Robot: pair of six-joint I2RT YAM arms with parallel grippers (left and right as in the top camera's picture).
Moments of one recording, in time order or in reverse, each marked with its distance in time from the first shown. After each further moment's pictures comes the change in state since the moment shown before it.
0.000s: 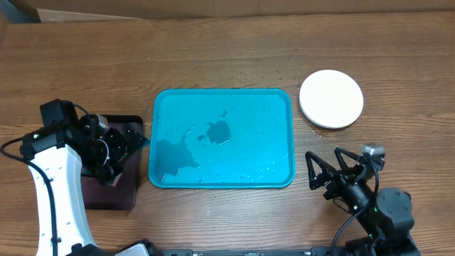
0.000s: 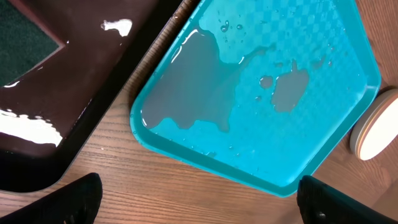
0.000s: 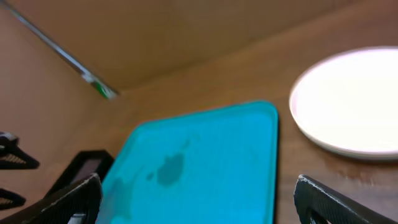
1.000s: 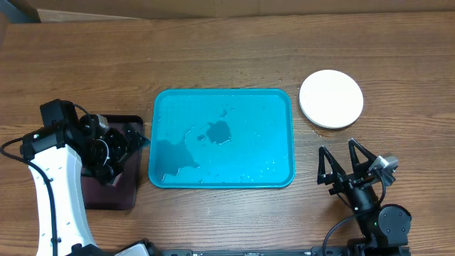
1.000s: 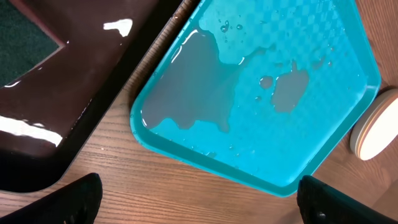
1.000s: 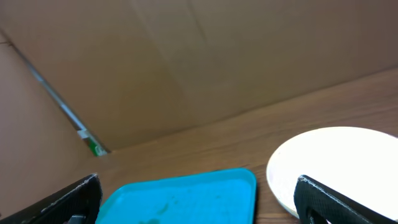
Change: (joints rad) left arm 0.000 0.000 0.000 0.000 0.000 0.000; right arm -0.150 -0.211 -0.274 0.363 0.000 -0.015
